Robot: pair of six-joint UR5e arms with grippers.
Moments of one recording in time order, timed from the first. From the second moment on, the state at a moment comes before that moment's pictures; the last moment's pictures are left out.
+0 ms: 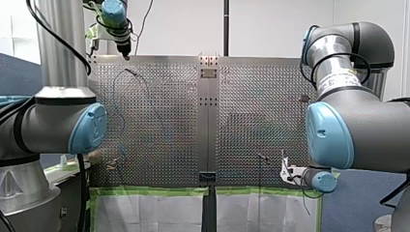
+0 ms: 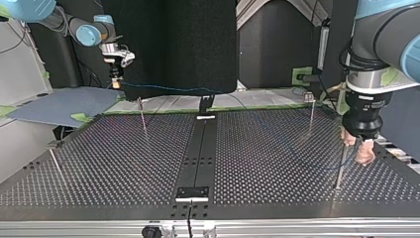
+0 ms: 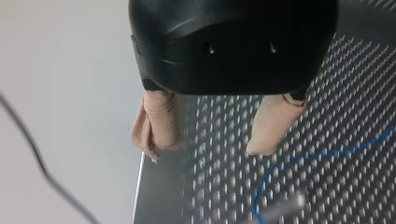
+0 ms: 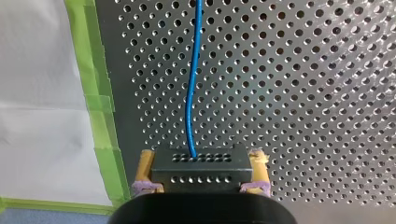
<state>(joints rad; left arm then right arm) 0.05 -1.42 -1.53 -3.55 -1.69 -1.58 1.60 -0.66 1.92 -1.10 1.24 1.60</state>
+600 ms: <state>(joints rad) -0.10 -1.47 -1.68 -3.41 -1.74 -1.65 1.60 -0.66 1.92 -1.09 1.25 1.59</state>
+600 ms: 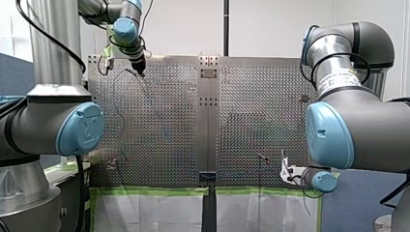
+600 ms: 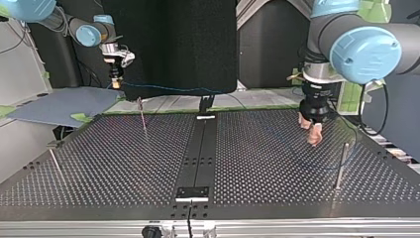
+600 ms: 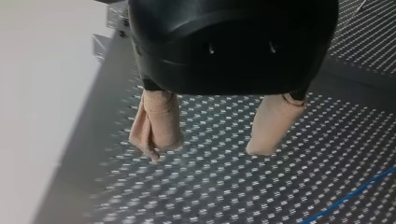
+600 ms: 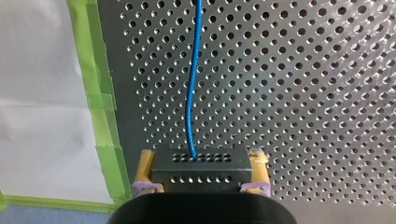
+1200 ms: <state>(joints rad) -0.25 -1.62 -1.83 -3.26 -1.89 -1.80 1.60 -0.66 1.91 -1.09 1.25 1.58</state>
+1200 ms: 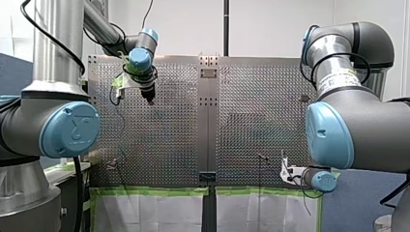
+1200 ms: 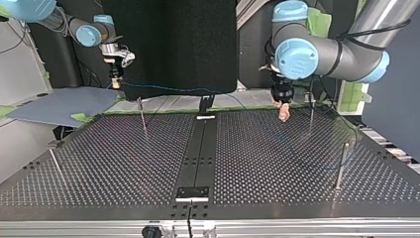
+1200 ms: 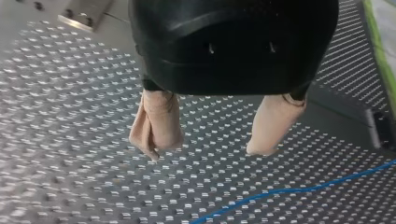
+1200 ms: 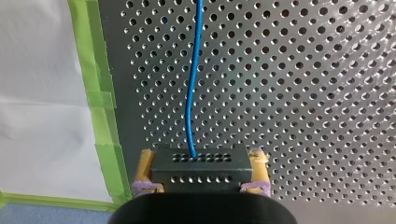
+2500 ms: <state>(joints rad) -0.60 -1.97 -1.81 -2.91 -2.11 -1.93 1.61 -0.67 1.91 -1.07 1.28 1.55</state>
